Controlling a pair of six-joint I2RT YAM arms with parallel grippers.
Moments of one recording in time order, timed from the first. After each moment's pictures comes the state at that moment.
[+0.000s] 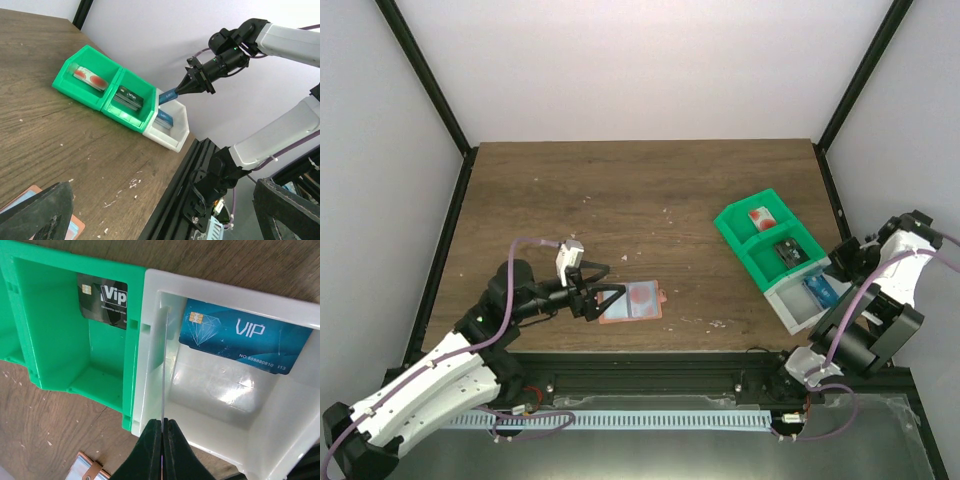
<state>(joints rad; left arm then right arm) -0.76 0.63 0.52 -0.04 0.46 -0.55 -0.74 1.44 1.20 -1.23 -0.40 0.22</state>
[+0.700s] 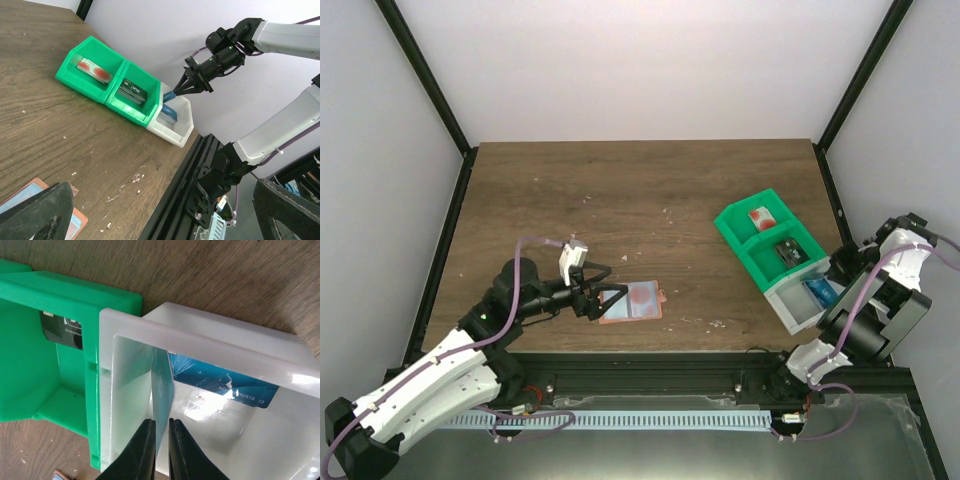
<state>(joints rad) -0.76 0.66 0.52 -0.04 0.46 -0.55 -0.74 1.54 1.16 -1.14 -0.35 0.20</state>
